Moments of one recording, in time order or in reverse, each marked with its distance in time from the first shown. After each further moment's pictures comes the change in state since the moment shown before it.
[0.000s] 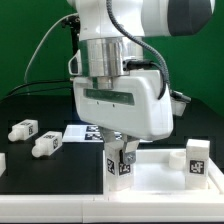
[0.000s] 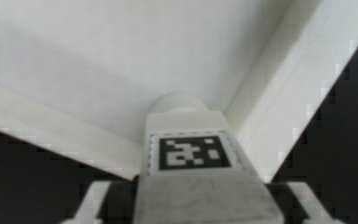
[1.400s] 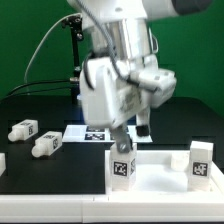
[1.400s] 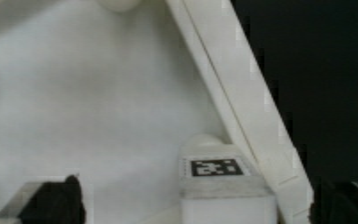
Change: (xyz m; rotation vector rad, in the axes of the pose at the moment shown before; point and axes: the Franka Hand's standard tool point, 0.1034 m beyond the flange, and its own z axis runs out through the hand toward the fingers) arm -0.027 -0.014 -0.034 0.008 -0.118 0.853
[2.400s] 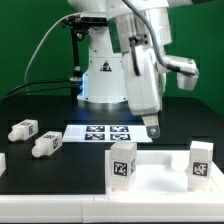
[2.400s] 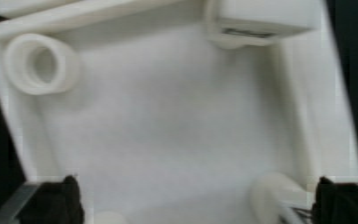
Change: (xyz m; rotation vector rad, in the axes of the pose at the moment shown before) arm -0.011 0.057 0.010 -0.070 0.020 -0.183
